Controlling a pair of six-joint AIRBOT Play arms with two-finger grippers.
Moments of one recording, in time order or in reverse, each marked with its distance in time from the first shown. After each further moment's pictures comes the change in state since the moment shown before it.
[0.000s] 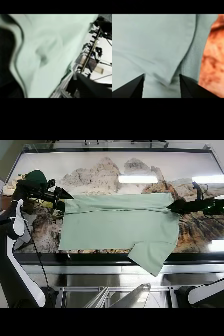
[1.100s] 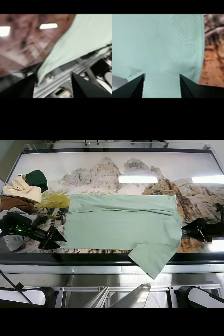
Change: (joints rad) left arm 0.129 0.658 -1.161 0.359 -0.265 0.160; right arm -0.212 0.588 -0.518 -0.170 0.156 0.324
